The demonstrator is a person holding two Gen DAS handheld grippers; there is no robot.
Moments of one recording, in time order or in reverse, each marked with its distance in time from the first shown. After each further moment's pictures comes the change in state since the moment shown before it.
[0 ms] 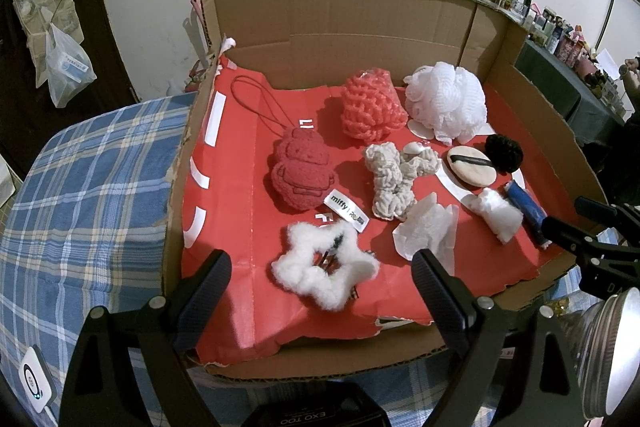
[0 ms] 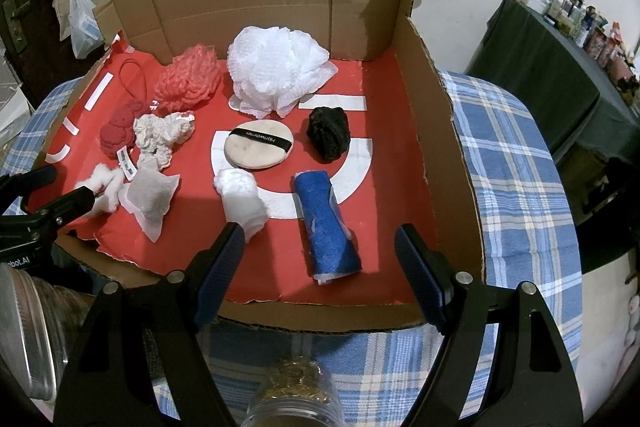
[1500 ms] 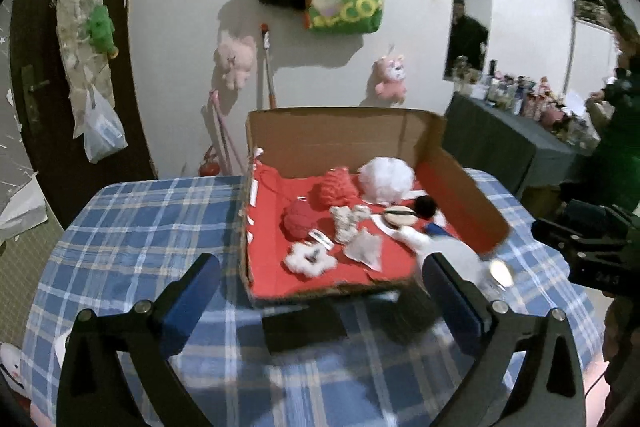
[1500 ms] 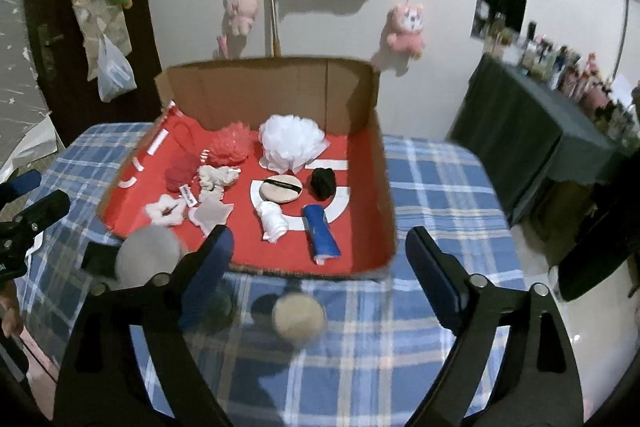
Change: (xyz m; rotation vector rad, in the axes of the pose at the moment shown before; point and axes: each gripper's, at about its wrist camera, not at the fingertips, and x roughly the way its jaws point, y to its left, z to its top) left arm -0.174 -0.021 -0.075 0.015 -0.362 -0.011; right arm -0.145 -0.001 -0.050 -0.015 -0.284 -0.011
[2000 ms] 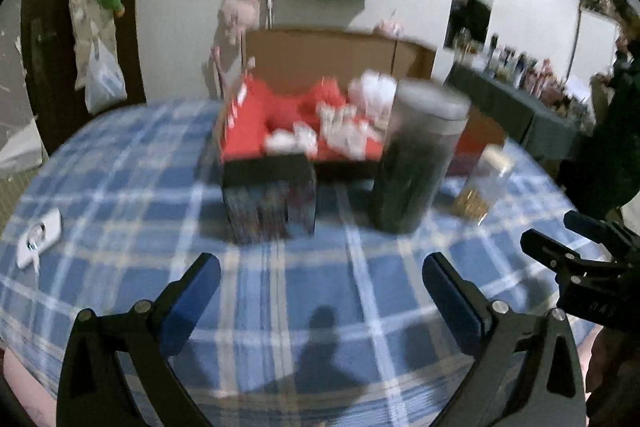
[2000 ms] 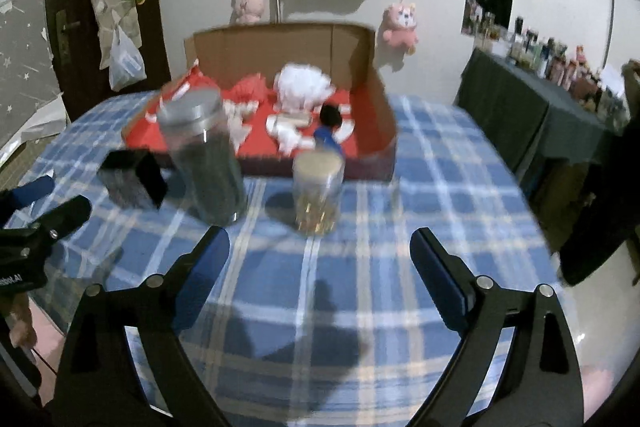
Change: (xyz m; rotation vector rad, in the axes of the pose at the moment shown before) left arm 0.023 -0.023 -0.115 -0.043 0.116 0.020; right arm -0.008 0.017 -0.120 0.019 0.010 0.005
